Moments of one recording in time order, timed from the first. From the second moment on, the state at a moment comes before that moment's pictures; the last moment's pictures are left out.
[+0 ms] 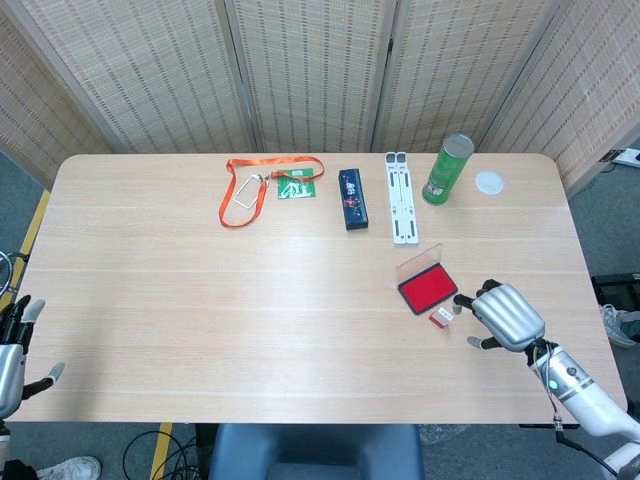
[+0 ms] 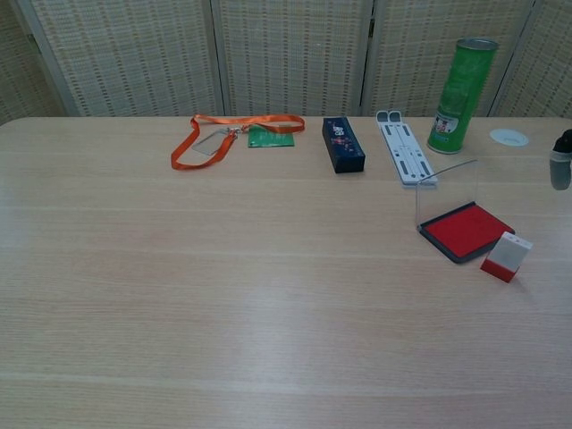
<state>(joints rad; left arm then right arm) -0.05 -1.13 -0.07 -1.64 1.42 1.53 0.16 0.44 -1.07 0.03 -1.55 -1.69 1.07 0.07</state>
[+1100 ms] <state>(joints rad) -0.05 -1.14 -0.07 -1.63 1.40 1.52 0.19 0.66 -1.13 0.01 -1.42 -1.54 0.69 0.09</state>
